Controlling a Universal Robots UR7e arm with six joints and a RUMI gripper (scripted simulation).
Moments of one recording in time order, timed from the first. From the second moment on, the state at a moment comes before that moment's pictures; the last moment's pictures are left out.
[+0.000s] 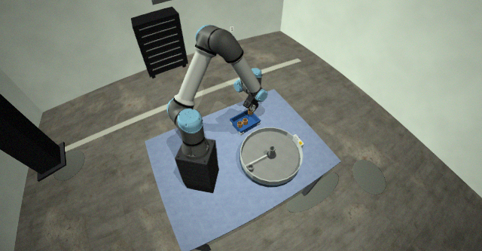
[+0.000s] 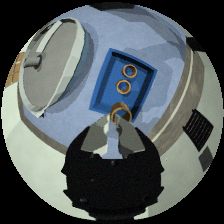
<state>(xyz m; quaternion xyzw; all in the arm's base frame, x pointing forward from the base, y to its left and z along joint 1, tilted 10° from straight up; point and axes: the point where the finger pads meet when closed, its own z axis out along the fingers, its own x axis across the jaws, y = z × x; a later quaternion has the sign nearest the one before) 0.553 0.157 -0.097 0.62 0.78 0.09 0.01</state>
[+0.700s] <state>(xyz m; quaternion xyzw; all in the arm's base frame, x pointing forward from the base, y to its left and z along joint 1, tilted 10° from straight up) 0.560 0.162 -0.135 0.62 0.78 0.09 0.01</state>
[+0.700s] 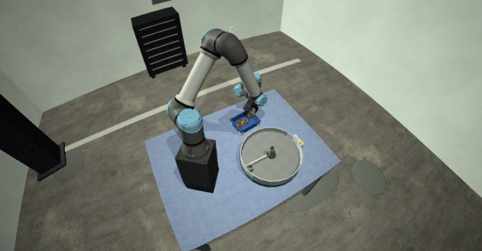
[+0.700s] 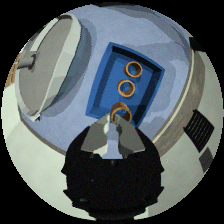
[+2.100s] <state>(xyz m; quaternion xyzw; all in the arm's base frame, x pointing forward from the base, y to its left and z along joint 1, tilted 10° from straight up) 0.561 0.163 -0.142 0.62 0.78 0.09 0.01</state>
